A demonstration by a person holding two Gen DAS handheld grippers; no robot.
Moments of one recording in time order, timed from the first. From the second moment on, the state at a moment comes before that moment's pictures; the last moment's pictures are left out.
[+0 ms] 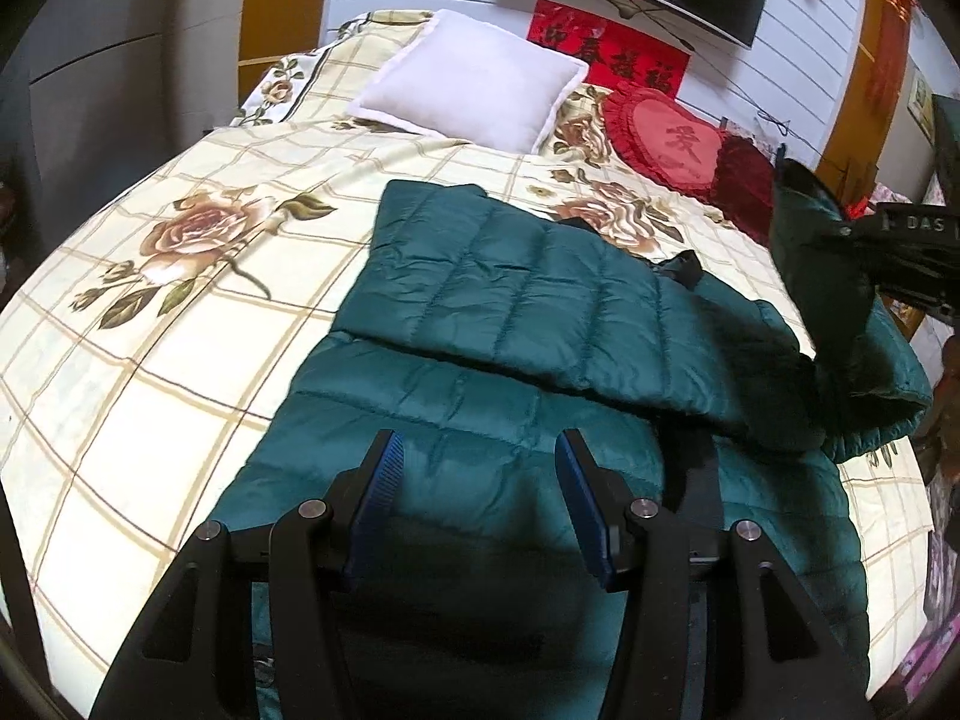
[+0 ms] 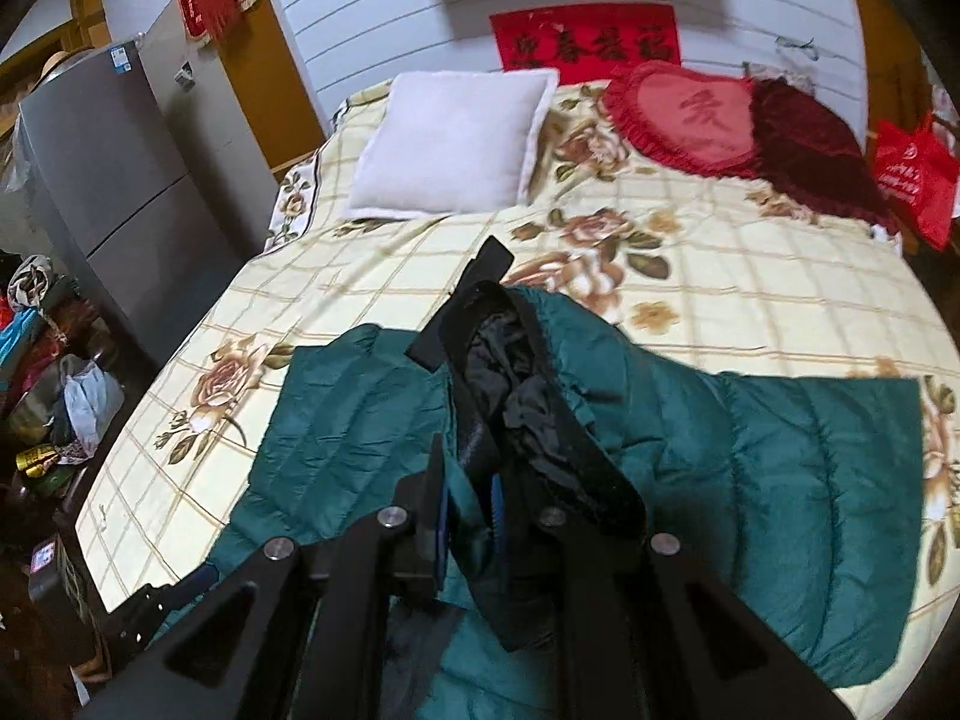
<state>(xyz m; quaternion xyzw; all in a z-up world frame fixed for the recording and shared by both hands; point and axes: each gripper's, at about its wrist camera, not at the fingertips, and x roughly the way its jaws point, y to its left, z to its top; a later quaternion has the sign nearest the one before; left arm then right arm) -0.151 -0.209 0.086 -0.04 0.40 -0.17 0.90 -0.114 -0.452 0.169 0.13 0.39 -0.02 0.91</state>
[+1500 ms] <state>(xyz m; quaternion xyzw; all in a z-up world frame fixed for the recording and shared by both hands) -0.145 -0.181 0.060 -0.07 0.43 -0.16 0.89 -0.055 -0.376 0.096 0.12 0.45 0.02 0.88</state>
